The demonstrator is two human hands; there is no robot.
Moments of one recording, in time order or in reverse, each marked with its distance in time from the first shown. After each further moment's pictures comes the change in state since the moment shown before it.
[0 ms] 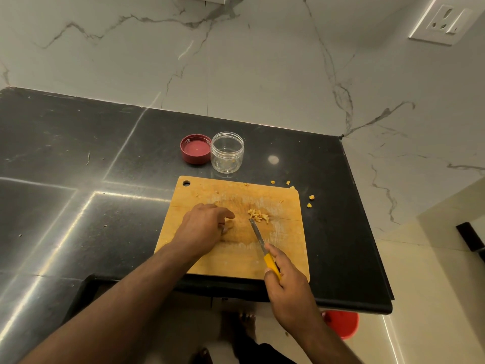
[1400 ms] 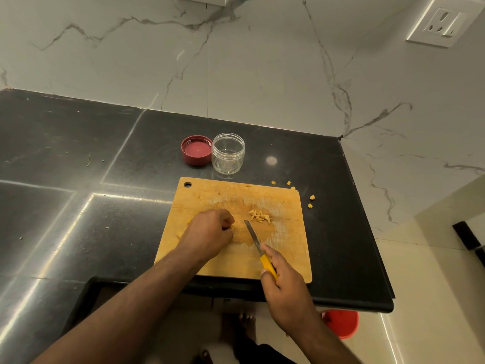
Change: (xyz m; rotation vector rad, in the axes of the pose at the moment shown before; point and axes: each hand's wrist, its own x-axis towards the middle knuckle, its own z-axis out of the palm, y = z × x) left_hand -0.009 0.007 0.001 -0.183 0.005 -0.079; right_hand -0.002 -0.008 0.008 -0.024 -0.020 -0.038
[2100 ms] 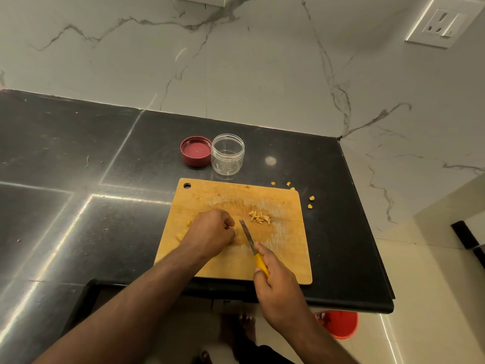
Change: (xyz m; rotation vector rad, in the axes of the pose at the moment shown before) left_hand 0.006 0.004 -0.001 -0.034 -0.034 -0.057; right_hand 0.002 -0.019 0.005 -0.063 -0.023 -0.011
